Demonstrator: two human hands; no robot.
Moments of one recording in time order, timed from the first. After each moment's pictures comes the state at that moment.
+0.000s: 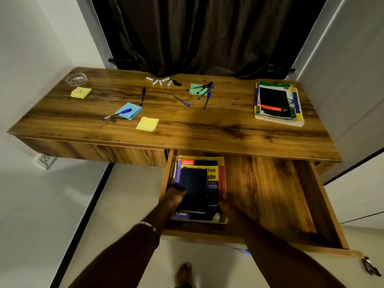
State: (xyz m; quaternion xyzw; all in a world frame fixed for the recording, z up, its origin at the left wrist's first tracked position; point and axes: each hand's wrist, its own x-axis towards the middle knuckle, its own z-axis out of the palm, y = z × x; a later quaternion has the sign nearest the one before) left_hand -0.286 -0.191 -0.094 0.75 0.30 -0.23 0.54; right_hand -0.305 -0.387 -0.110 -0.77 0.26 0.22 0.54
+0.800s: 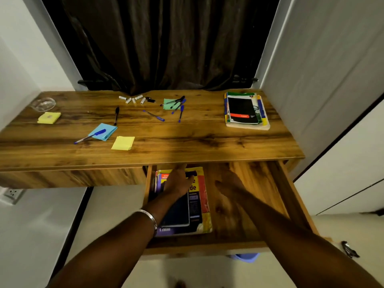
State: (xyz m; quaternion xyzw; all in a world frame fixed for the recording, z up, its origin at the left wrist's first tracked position) left_hand -0.232 -0.261 -0.015 0.94 -0.02 -0.10 0.34; right_hand -0.254 -0.455 -0.012 -0.95 0.07 0.15 0.27
